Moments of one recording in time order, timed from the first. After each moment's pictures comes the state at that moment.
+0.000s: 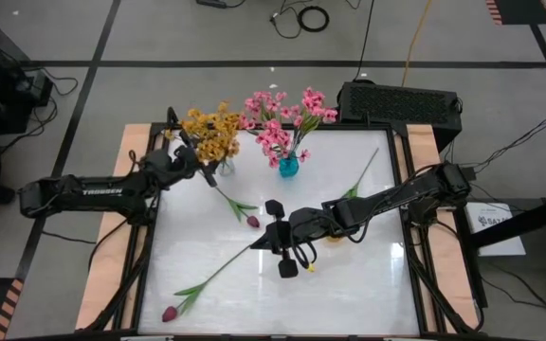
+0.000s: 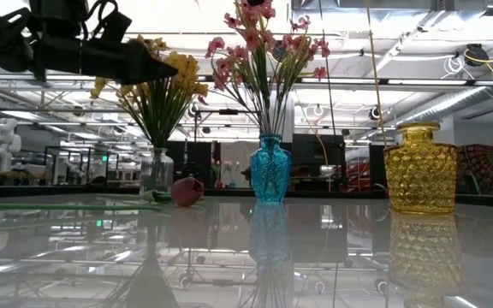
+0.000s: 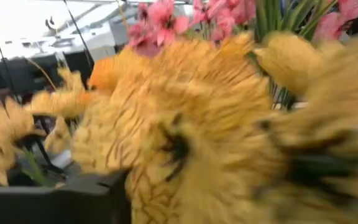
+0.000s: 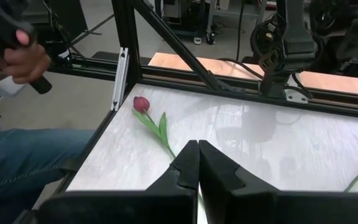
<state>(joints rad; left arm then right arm) 0.37 0.89 0.26 0.73 -0.16 0.28 0.28 1.73 1.39 -0.02 0.05 0.05</state>
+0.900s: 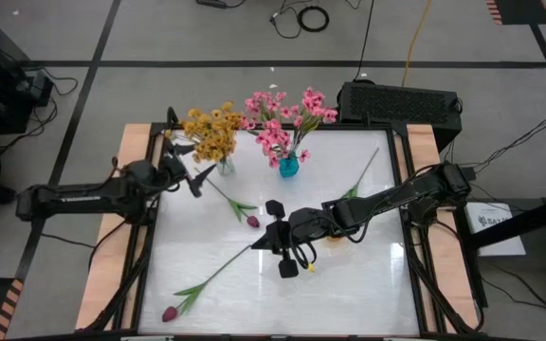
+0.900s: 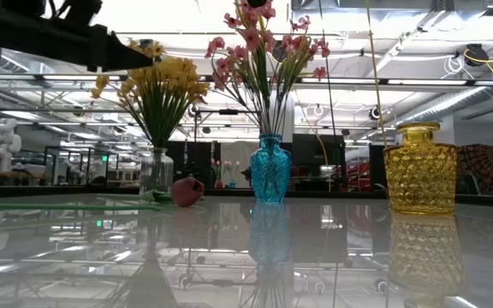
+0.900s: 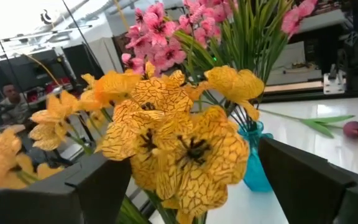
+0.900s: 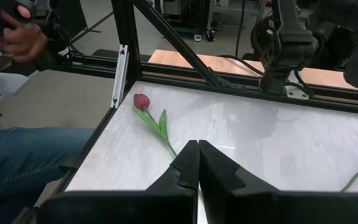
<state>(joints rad) 0.19 0.50 0.26 0.28 -0.36 0.32 0.28 1.73 1.39 -0.04 0.05 0.06</state>
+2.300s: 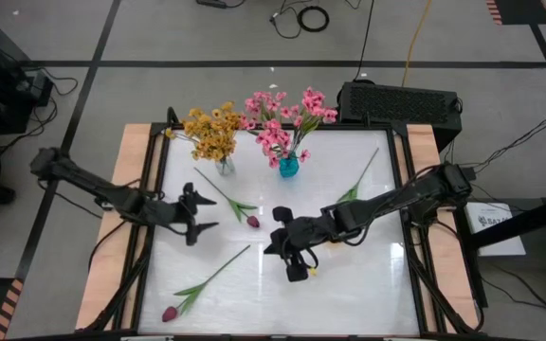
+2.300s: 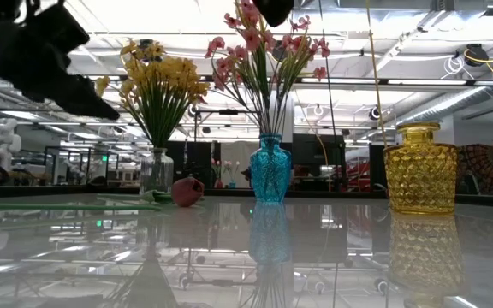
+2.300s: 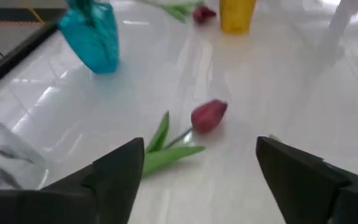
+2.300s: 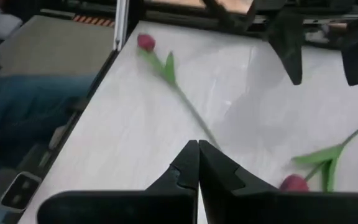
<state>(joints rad) -0.39 0.69 0.26 -0.09 -0.47 -0.23 0.31 1.73 1.39 -0.25 0.05 0.08</state>
